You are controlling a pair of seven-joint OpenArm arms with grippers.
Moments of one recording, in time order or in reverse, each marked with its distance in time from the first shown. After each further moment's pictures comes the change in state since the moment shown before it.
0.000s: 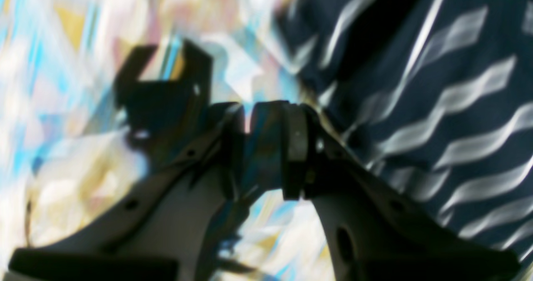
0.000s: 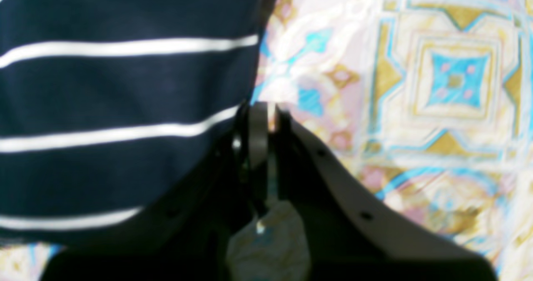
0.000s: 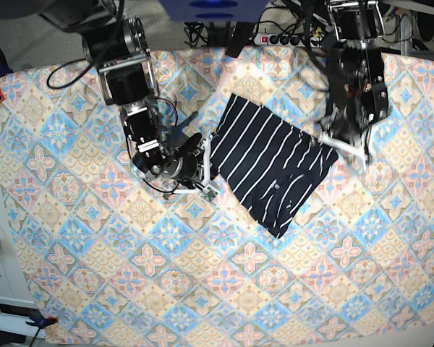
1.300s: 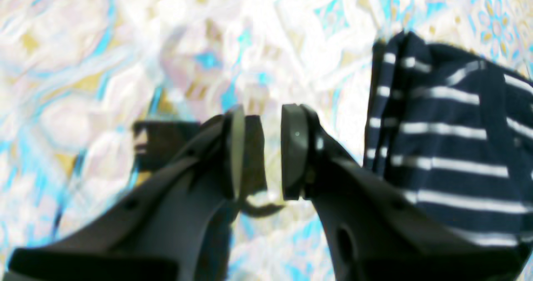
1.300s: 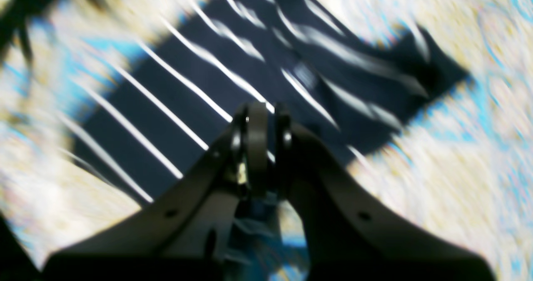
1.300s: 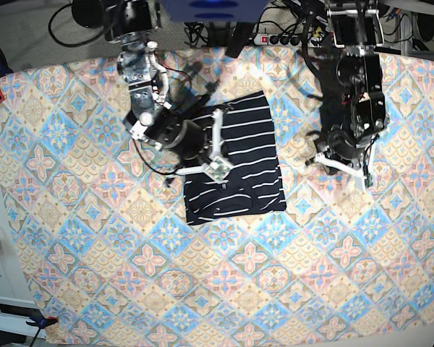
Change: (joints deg) left arm 3.2 -1.0 2.9 10.8 -1.0 0.0 -7.9; right arm -18.5 -3.7 -0.9 42.2 5.6 1.4 -15.0
